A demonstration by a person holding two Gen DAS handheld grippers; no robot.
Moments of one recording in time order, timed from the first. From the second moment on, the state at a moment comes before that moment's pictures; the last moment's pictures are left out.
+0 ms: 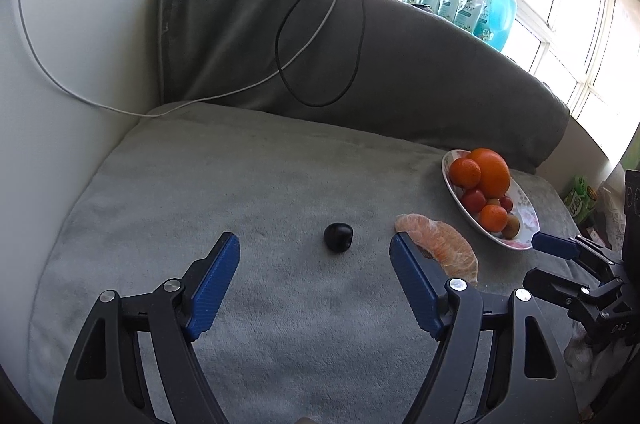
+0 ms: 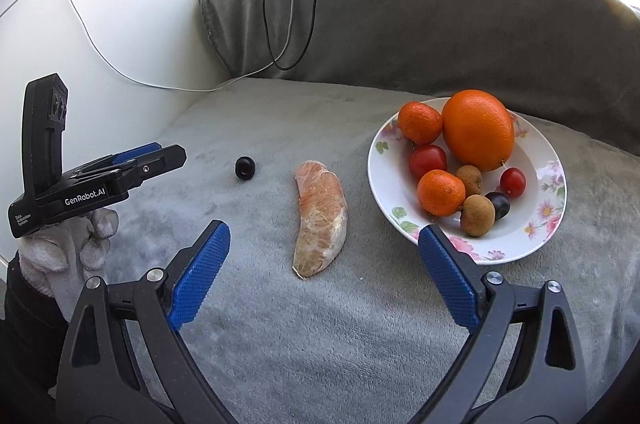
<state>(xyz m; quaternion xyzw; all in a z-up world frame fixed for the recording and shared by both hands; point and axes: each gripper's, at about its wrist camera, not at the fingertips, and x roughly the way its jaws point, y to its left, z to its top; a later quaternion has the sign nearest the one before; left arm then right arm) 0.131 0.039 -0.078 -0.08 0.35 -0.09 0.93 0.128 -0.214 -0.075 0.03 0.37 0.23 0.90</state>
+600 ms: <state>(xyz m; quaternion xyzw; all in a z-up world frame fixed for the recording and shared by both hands) 0.141 0.029 -0.095 -0.08 0.38 -0.12 0.91 0.144 -0.203 -0.097 0.04 0.41 0.23 0.88</state>
